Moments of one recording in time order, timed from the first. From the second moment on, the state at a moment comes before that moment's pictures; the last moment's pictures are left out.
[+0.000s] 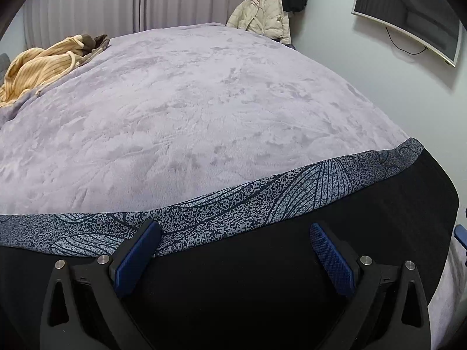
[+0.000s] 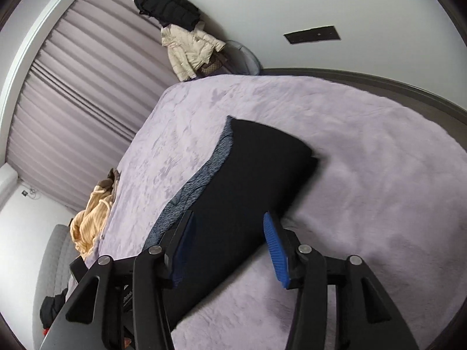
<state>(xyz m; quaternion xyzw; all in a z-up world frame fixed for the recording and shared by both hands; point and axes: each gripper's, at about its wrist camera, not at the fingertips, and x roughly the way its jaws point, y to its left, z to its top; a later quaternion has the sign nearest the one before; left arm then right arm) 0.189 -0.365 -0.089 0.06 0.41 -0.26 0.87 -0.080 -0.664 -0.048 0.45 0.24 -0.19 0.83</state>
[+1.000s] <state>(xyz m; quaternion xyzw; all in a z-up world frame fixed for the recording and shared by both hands) 0.168 -0.375 -0.055 0.10 0.43 -0.28 0.85 -0.042 -0.678 -0.061 0.48 0.22 -0.11 0.84</state>
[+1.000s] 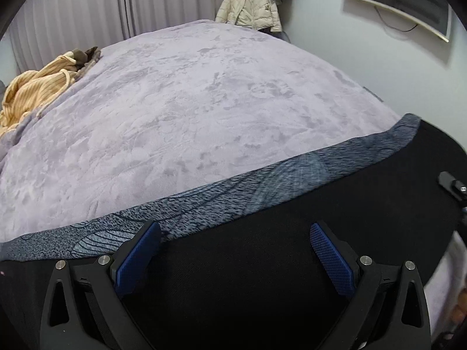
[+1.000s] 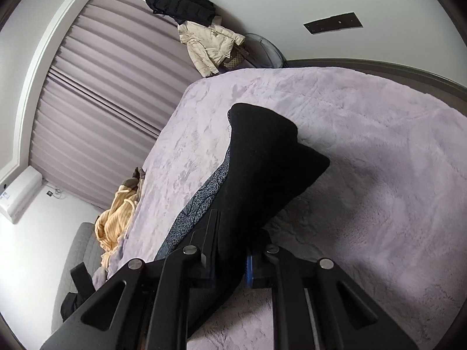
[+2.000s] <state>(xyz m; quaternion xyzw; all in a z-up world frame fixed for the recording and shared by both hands) 0.134 -0.272 -0.034 -0.01 0.46 -0.42 0.78 -0.009 -0.538 0.070 0.20 0.24 -0.02 0.95</state>
